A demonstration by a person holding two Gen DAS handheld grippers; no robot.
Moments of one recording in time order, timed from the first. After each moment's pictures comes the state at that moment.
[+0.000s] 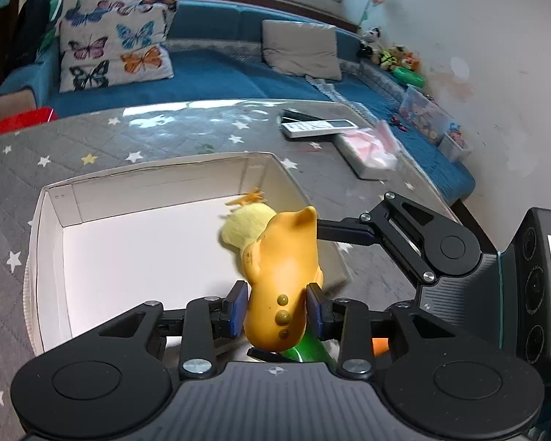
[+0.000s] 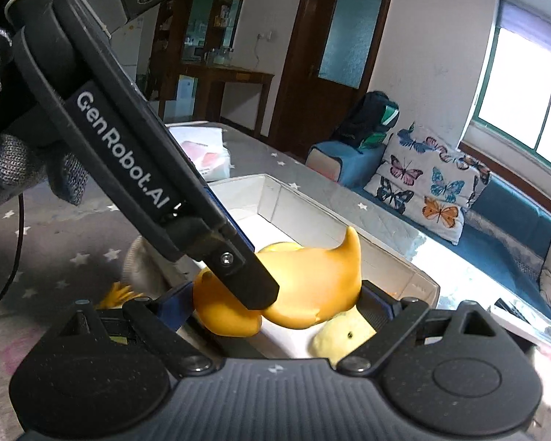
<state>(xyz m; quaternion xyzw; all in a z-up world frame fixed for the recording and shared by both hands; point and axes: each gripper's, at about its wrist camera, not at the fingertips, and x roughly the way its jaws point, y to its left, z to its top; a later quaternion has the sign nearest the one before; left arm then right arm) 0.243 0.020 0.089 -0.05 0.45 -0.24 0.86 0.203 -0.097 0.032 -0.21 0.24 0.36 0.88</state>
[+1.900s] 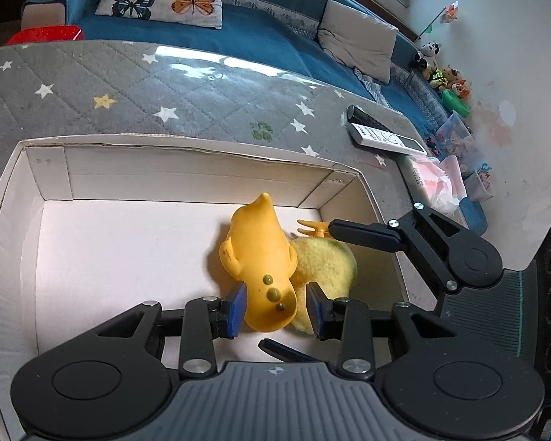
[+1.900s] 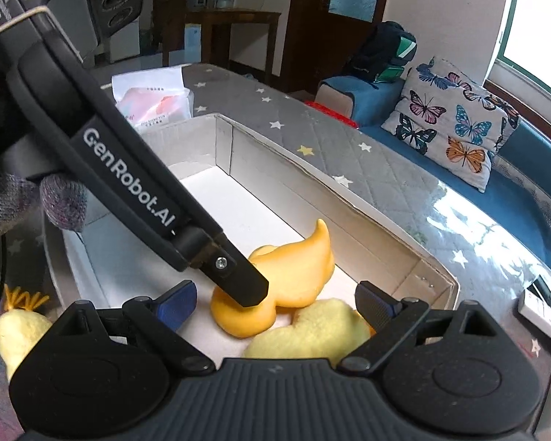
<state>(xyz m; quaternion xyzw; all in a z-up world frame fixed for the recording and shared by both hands) 0.331 0.043 0.032 -0.15 0.51 -0.19 0.82 0.315 -0.093 0.001 -0.21 0.34 0.37 0.84</state>
